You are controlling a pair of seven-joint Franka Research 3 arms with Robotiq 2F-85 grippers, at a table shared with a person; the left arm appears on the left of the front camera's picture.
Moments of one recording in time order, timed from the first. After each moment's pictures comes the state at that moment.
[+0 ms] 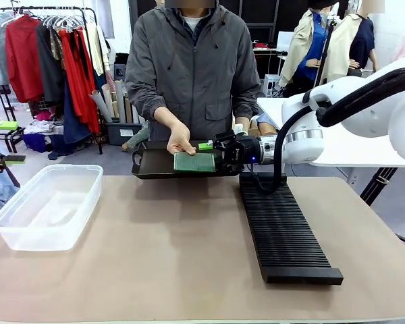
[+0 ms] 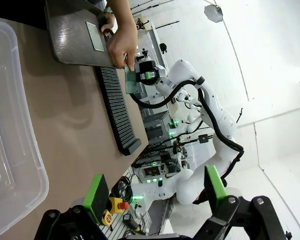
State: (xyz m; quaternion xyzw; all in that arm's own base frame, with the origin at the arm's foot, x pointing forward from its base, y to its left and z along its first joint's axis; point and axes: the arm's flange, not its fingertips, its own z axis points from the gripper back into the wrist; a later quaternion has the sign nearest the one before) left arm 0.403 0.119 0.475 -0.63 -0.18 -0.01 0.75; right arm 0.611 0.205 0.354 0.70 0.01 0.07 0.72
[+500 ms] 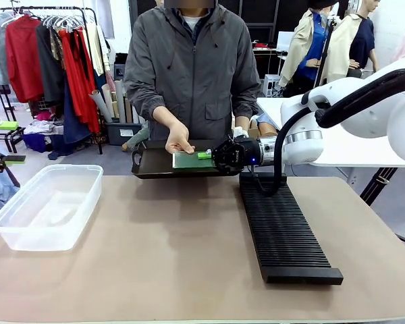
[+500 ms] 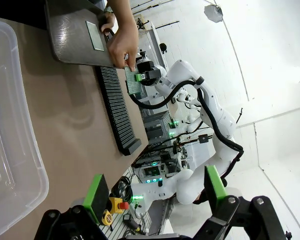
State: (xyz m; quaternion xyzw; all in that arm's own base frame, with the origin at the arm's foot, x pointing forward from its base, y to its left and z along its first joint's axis) left arm 0.403 0.119 0.475 -0.63 -0.18 -0.01 0.75; right arm 0.612 0.205 0.349 0.69 0.02 0.06 0.72
